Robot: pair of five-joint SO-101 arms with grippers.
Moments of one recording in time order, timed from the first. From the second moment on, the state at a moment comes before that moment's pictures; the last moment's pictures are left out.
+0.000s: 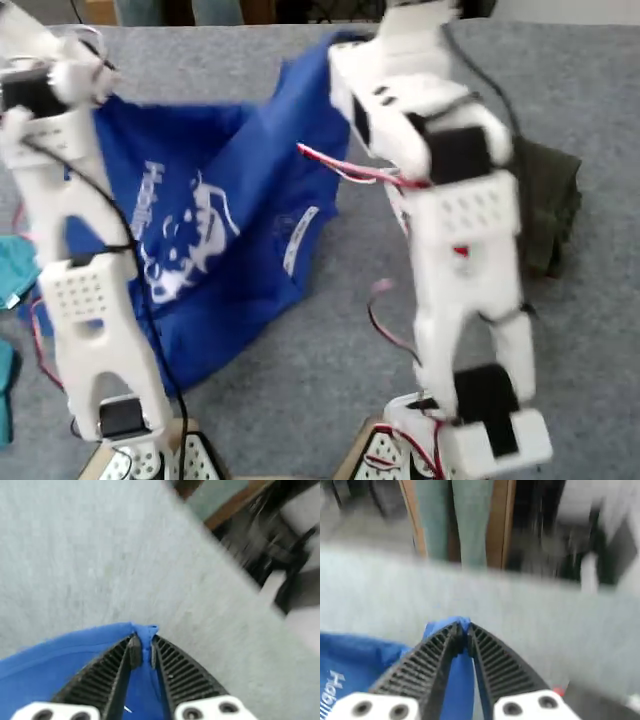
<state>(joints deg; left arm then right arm) -17.0 38.5 -92.5 100.4 32.9 -13.5 -12.4 -21.0 60.5 -3.1</state>
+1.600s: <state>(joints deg) -20.3 -56.9 6.6 79.7 14.9 -21.4 -9.7 -46.5 75.9 9.0</state>
